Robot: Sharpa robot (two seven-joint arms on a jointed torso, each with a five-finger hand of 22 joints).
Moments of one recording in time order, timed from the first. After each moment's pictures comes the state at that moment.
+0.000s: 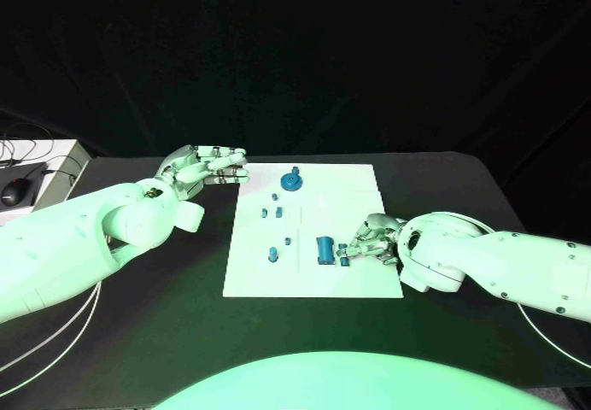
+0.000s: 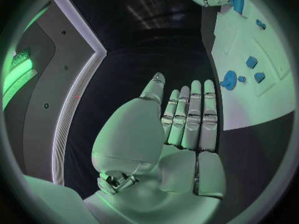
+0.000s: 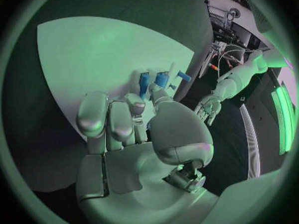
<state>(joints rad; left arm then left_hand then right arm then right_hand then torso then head) 0.98 -0.88 0.18 1.41 -0.20 -0.13 0.25 1.45 0.01 -0.08 0.02 0.21 0.99 0.17 0.07 0.06 1.08 0.15 0.07 0.06 1.16 0.11 0.07 0.14 0.10 1.06 0.14 0.11 0.10 1.08 -0.85 -0.14 1.63 -1.06 -0.21 -0.50 1.02 0.03 -0.02 0.04 0.38 1.10 0.01 0.22 0.85 1.30 -0.05 0.95 1.24 1.46 -0.10 1.20 1.11 0.07 1.47 -0.12 0.99 1.31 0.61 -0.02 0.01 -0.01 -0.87</state>
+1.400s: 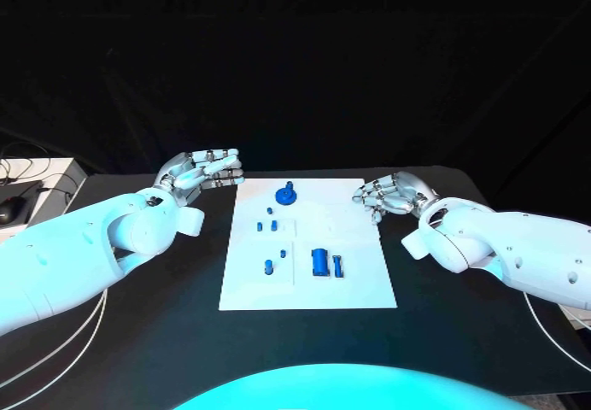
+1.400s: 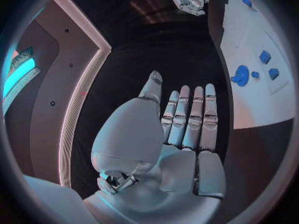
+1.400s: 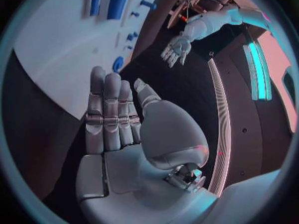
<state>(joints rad) 0.98 -0.84 0.18 1.34 -0.15 -0.17 0.32 1.43 0.00 -0.13 0.02 0.09 0.86 0.10 0.06 0.06 1.06 0.16 0.07 0.06 0.97 0.17 0.07 0.07 0.09 0.95 0.19 0.07 0.07 1.11 -0.88 -0.11 1.45 -0.60 -0.46 0.13 1.25 0.08 0.02 -0.08 0.25 0.99 0.14 0.07 0.52 1.05 0.04 0.49 0.76 1.25 -0.01 0.62 0.70 0.09 1.29 -0.03 0.09 1.01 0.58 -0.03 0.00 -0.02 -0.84</state>
